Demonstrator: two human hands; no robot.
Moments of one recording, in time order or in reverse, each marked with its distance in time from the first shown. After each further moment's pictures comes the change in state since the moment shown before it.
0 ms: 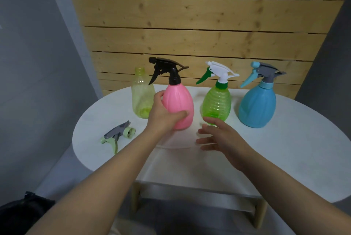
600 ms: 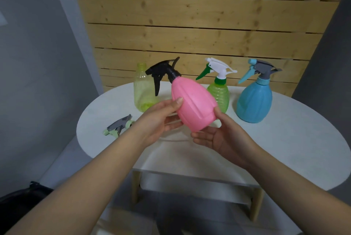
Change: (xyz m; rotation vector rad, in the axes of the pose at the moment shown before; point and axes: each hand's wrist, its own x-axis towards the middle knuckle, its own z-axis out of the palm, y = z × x) left_hand -0.040 0.013 -0.030 -0.526 -0.421 -0.226; right_hand -0.022 -0.003 -0.007 0.457 -0.316 0.017
